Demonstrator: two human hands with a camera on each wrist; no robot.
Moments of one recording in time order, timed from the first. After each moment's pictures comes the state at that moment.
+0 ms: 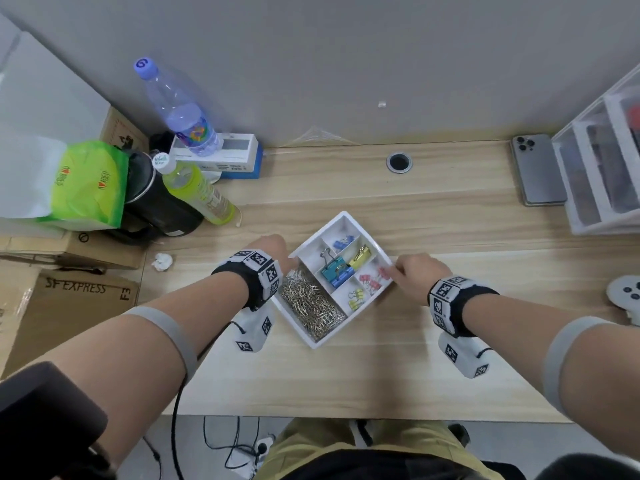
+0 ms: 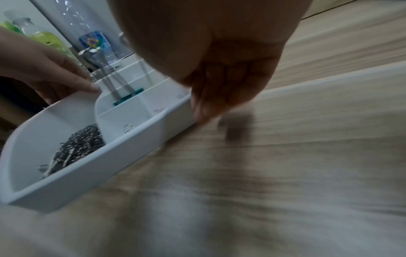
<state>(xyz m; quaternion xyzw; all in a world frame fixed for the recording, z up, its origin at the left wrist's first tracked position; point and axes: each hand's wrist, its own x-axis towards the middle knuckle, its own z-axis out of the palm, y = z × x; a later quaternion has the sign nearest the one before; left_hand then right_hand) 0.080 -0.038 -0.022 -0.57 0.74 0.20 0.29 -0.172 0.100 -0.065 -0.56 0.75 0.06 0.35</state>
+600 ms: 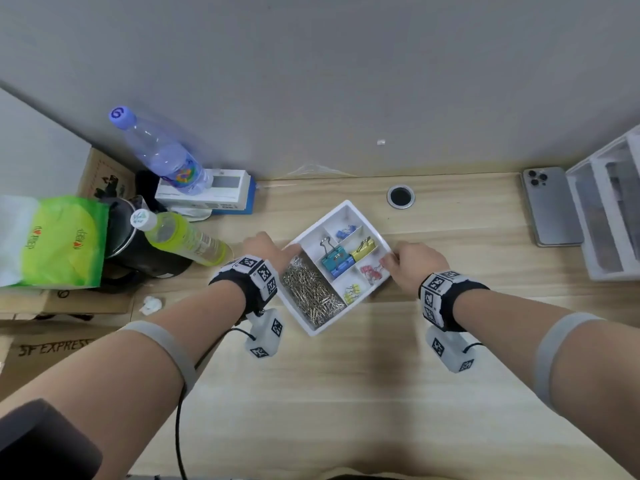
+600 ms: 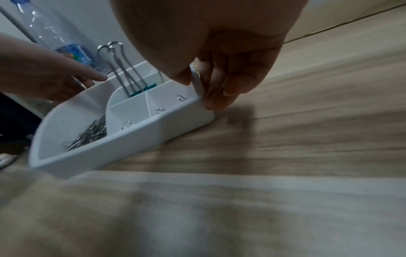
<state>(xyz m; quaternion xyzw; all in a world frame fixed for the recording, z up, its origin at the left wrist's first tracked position) 0.044 -0.117 -0.034 -0.71 0.66 0.21 0.15 -0.206 0.001 -0.077 -0.55 0.79 0.00 0.26</state>
